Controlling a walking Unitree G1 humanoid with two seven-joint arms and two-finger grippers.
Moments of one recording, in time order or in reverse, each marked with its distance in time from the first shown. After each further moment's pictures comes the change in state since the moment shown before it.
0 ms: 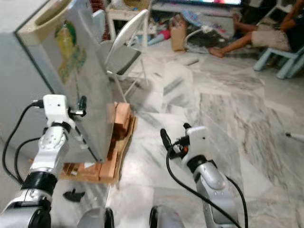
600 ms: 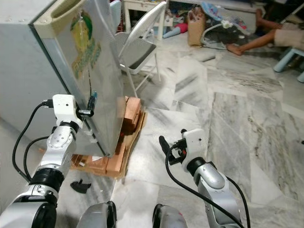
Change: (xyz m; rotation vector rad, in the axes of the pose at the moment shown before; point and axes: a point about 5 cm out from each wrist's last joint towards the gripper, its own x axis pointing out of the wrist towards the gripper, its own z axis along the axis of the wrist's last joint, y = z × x) left arm 0.005 -0.025 -0.004 -0.035 0.003 -0.095; right arm -0.005 -0.004 -0.013 -0.028 0.150 0.055
